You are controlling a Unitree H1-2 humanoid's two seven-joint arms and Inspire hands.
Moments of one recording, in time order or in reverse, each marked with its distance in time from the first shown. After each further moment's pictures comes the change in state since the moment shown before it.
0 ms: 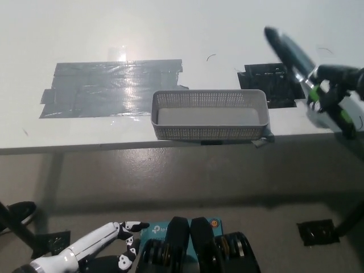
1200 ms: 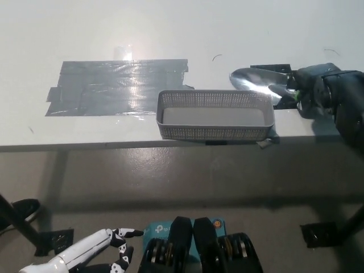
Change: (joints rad) left_arm 0.038 0.039 0.018 -0.063 0.000 0.011 -0.014; right_arm -0.185 0.155 0.304 0.471 -0.085 0.041 -0.293
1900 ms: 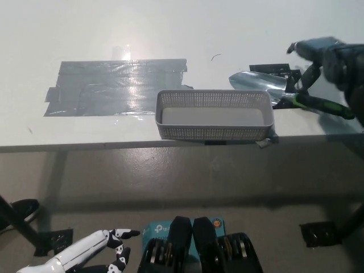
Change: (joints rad) left_arm 0.013 0.003 0.014 -0.001 0.001 -0.001 -0.003; right_arm 0.028 -0.130 -0.103 -0.403 0.019 0.056 0.157
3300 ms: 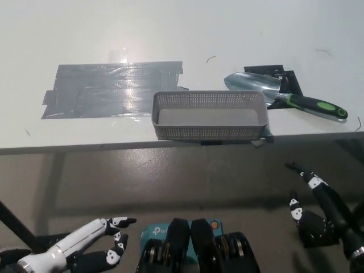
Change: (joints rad) left_arm -0.029 -0.048 0.050 0.098 -0.008 -0.045 0.026; right_arm 1.091 0.246 -0.602 -0.942 0.319 -0.170 -0.223
